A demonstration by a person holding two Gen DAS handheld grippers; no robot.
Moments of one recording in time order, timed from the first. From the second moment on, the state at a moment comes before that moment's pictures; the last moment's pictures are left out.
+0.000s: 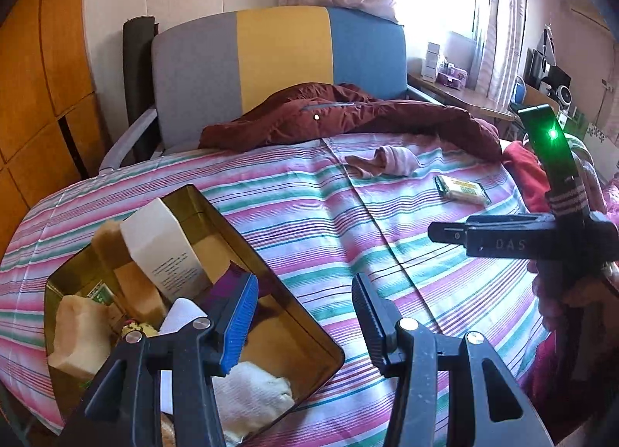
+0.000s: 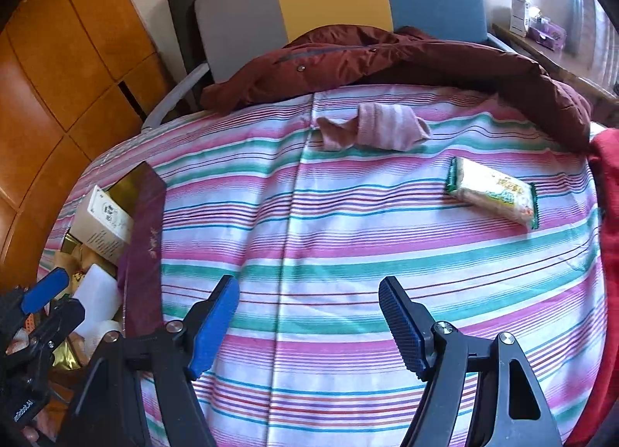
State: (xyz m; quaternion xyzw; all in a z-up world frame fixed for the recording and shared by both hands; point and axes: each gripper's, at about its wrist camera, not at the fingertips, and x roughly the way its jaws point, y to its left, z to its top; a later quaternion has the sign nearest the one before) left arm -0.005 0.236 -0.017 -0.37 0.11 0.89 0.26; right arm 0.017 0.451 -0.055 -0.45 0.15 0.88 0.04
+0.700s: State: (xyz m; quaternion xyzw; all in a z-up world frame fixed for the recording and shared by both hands) left arm -0.019 0.277 -0.026 -0.38 0.14 0.87 0.28; right arm -0.009 0.578 -0.061 -0.45 0.08 0.88 0.14
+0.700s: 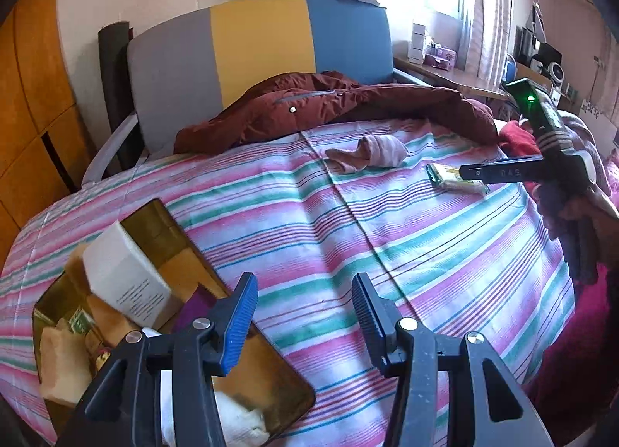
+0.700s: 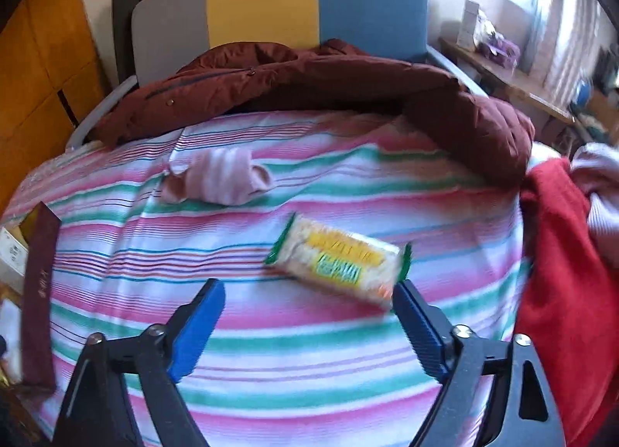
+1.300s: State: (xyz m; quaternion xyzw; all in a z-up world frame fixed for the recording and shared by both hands) left arm -0.033 0.327 -0.034 -0.37 0.19 0.86 0.31; right arm -0.046 0.599 -0.102 -0.50 -0.02 0.86 0.09
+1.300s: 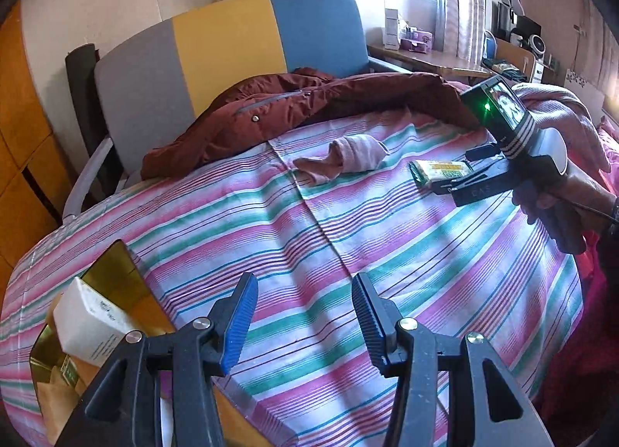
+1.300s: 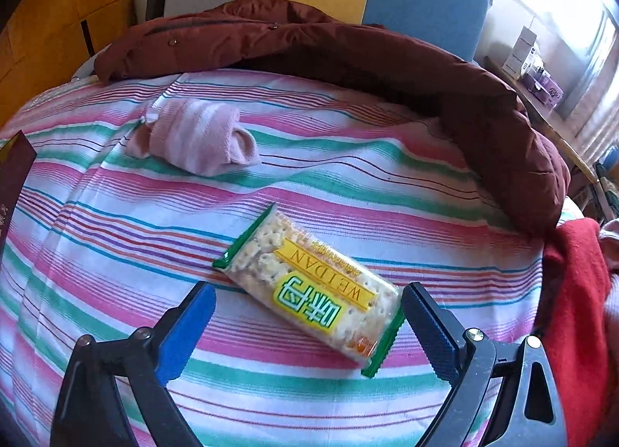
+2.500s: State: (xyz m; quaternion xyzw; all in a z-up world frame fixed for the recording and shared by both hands) left arm -0.178 0.468 -0.067 -0.52 0.05 0.77 0.36; right arm -0.064 0.613 -0.109 -0.49 -0.01 0.87 0.06
